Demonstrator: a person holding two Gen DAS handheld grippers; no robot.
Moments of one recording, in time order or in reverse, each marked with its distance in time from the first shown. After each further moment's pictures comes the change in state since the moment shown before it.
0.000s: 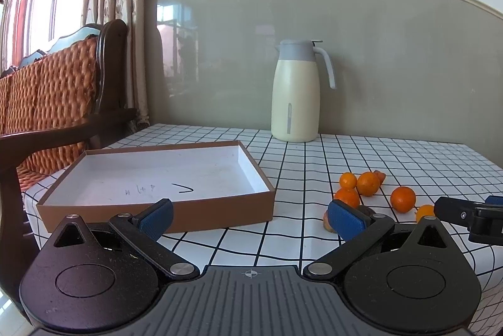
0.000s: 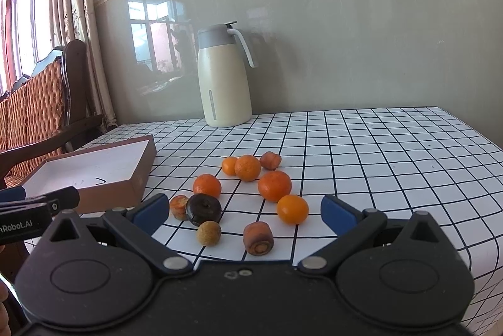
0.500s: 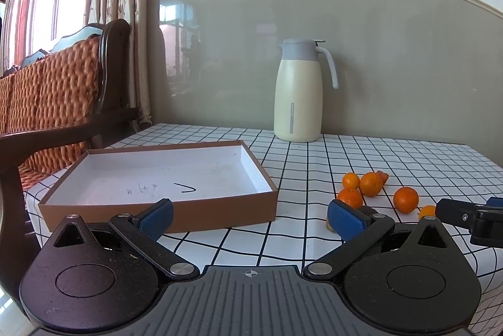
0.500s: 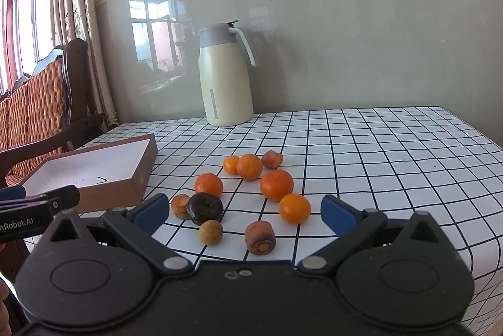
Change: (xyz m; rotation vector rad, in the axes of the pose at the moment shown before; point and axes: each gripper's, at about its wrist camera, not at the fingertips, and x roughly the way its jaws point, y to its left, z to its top) left arm 0.000 0.001 -0.001 -0.003 -0.001 0.006; right arm 0.000 0.000 0.000 0.000 0.003 0.005
